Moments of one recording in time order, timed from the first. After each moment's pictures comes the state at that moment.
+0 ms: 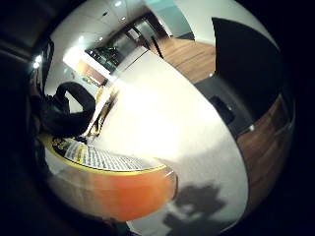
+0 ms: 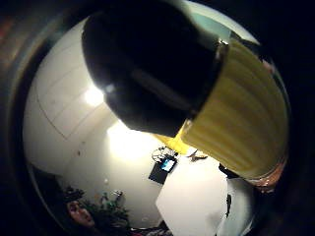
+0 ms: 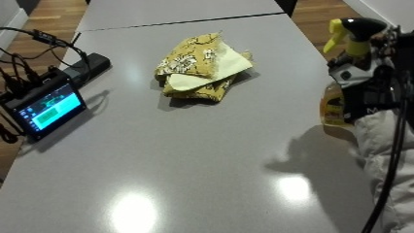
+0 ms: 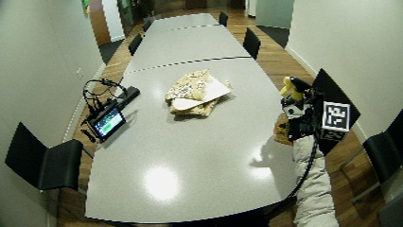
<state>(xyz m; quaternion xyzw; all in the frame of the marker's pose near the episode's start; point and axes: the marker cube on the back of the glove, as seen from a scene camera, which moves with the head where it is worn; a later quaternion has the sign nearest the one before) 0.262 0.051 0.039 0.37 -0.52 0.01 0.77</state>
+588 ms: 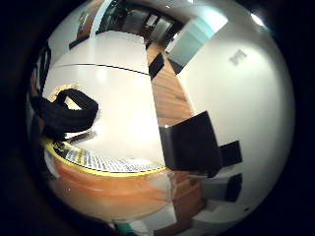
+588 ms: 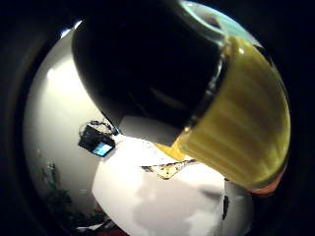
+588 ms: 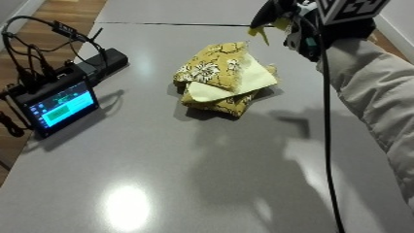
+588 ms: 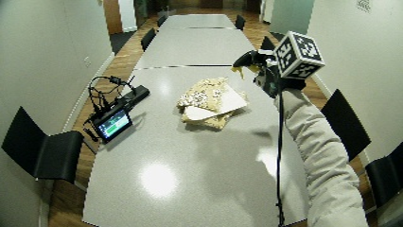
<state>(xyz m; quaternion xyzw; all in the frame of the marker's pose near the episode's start) 0.190 -0.009 -0.065 0.36 -0.08 -0.06 0.93</state>
